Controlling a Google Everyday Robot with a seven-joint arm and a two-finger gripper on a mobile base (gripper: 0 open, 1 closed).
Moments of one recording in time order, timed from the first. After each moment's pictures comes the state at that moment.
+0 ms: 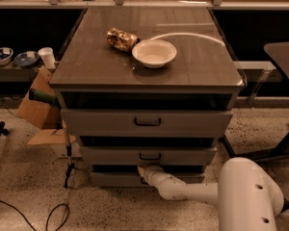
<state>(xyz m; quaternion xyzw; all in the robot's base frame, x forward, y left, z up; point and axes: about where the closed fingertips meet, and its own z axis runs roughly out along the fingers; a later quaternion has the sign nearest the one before) 0.665 0.007 0.250 -0.14 0.84 0.24 0.46</state>
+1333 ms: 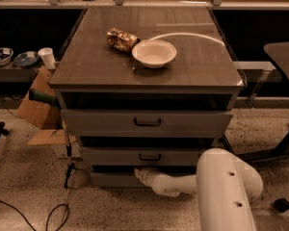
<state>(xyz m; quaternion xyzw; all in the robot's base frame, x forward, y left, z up) 0.662 0.026 0.198 -0.11 0.89 0.24 0.38</state>
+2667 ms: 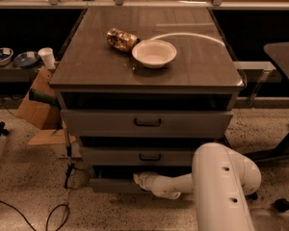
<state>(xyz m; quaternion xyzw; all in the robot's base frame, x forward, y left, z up) 0.635 0.027 0.194 -0.13 0.90 0.23 0.34</state>
